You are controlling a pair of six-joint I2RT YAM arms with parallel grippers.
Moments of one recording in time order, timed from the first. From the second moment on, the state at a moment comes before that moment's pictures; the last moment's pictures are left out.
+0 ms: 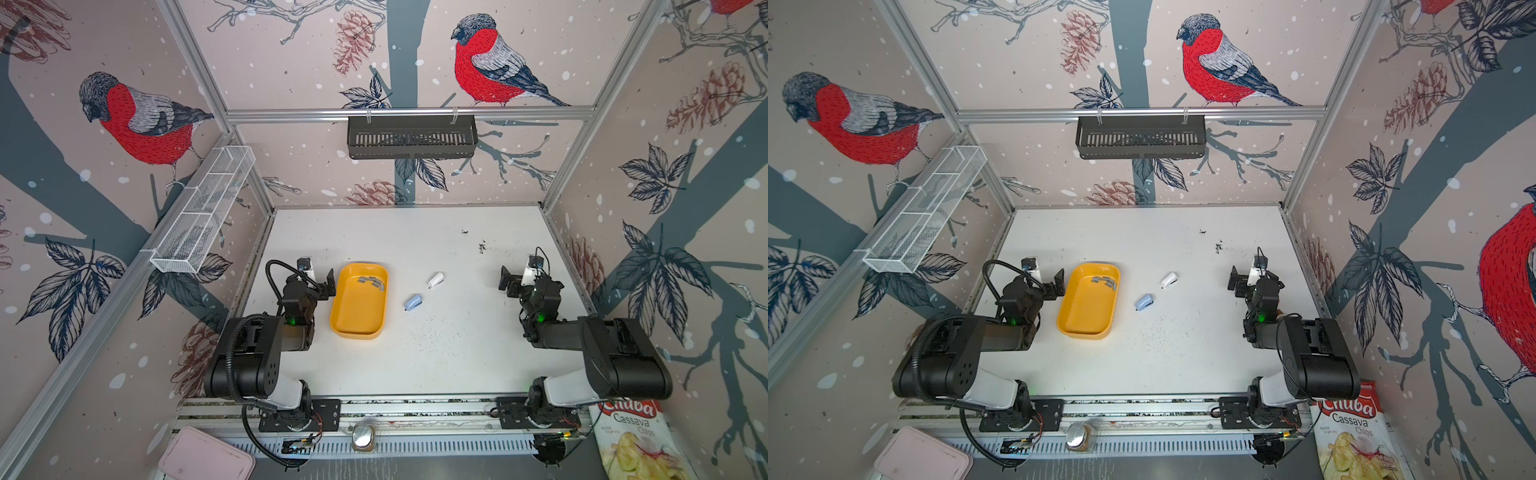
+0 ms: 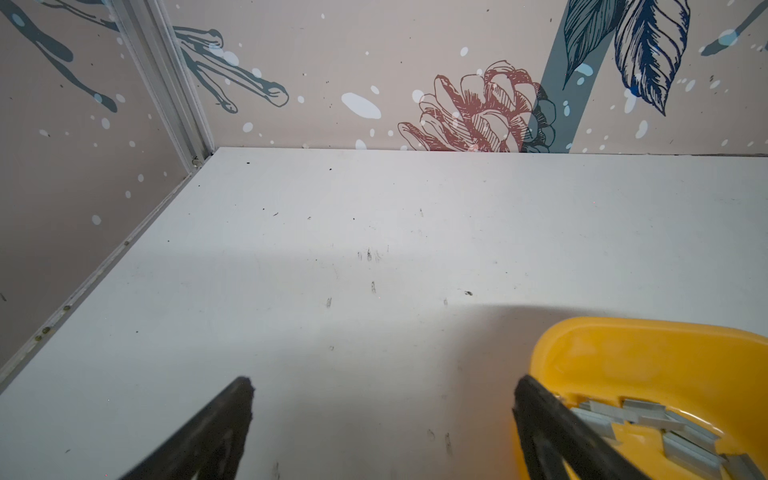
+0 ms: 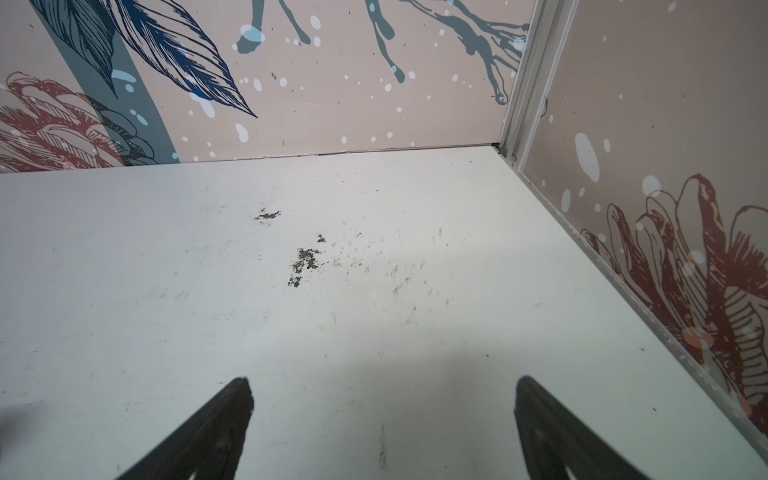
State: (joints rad) left arm 0.01 1.50 0.27 0.98 0.08 -0.02; right arm -0.03 1.47 0.26 0.97 -0.02 0.00
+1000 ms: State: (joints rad) left arm 0.01 1.50 0.28 0.98 0.03 -0.02; right arm -0.01 1.51 0.24 1.08 0.00 0.00
